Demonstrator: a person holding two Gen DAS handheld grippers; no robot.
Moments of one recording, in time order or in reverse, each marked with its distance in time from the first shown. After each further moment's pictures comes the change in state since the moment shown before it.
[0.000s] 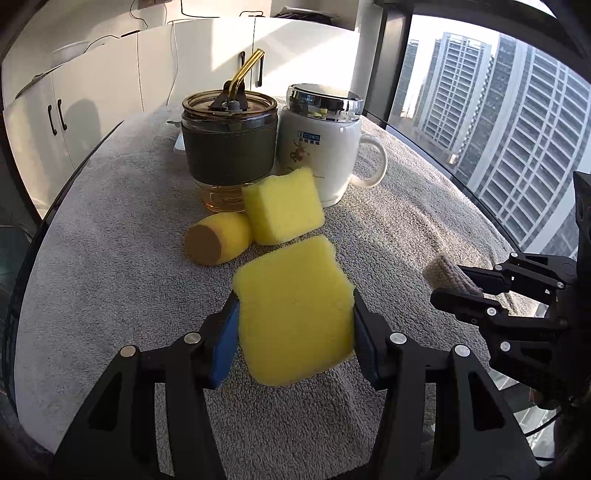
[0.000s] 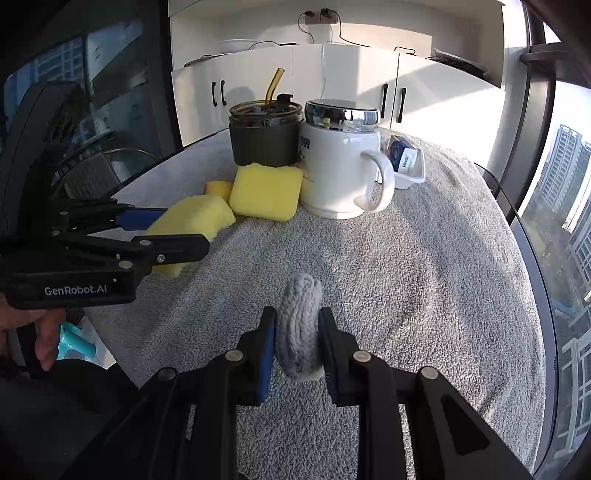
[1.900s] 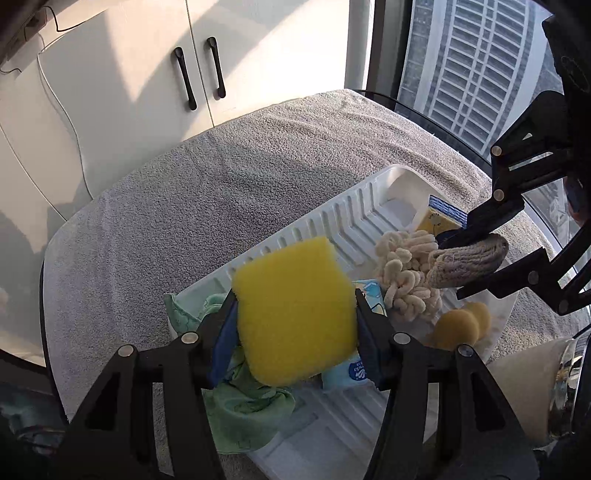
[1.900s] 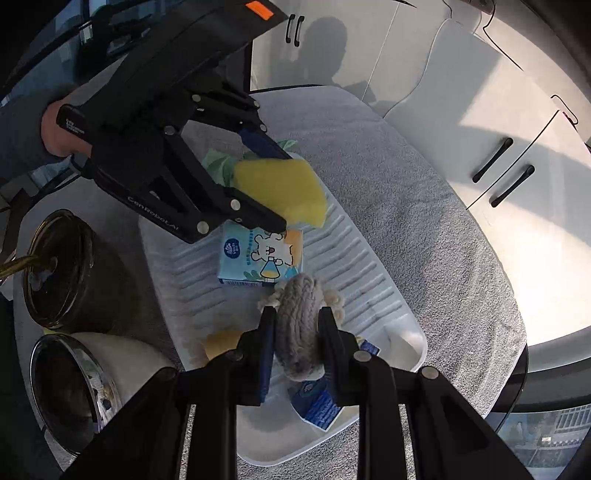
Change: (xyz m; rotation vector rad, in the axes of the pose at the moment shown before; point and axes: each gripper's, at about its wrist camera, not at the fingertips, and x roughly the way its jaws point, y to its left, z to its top) left arm 0.229 0.098 0.289 0.357 0.195 -0.113; right arm 0.206 -0.112 0.282 -0.567 0.318 0.257
